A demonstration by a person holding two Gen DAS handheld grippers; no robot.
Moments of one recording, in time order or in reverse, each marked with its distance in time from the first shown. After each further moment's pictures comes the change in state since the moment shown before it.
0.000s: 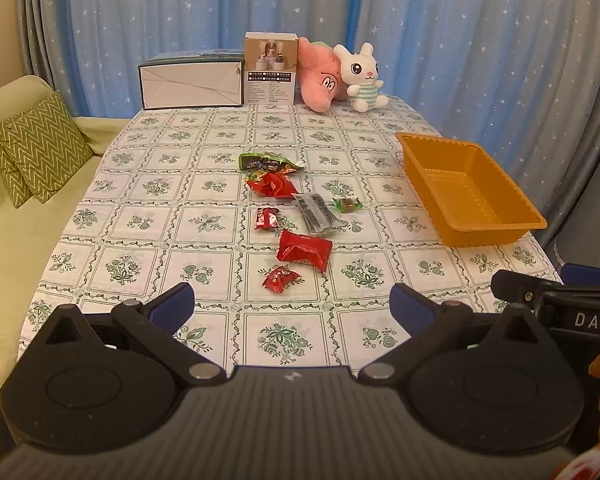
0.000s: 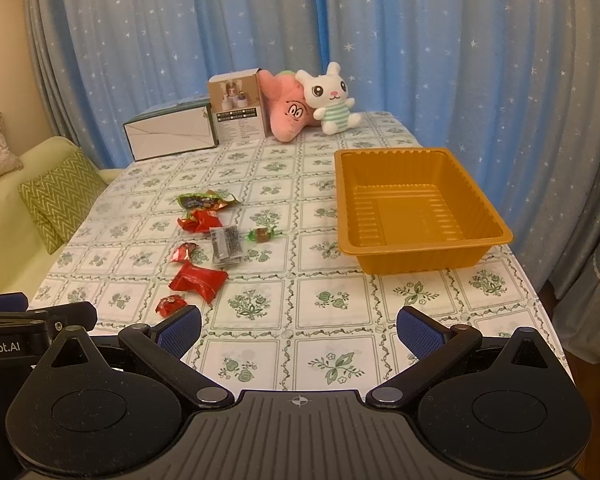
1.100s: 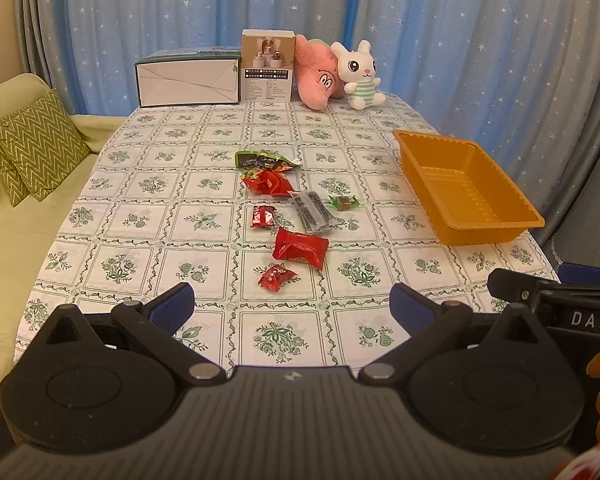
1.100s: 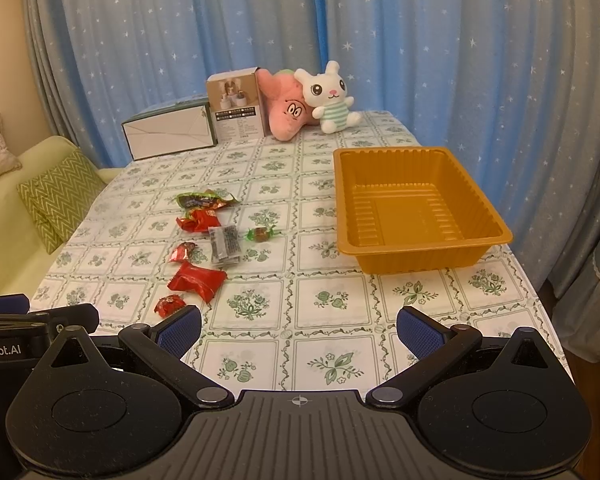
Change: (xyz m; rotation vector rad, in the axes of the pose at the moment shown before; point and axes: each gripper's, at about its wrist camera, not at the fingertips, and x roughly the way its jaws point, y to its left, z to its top) left arm 0.002 -0.005 0.000 0.000 0.005 -0.003; right arm 0.000 -0.002 0.000 0.002 0.002 -0.004
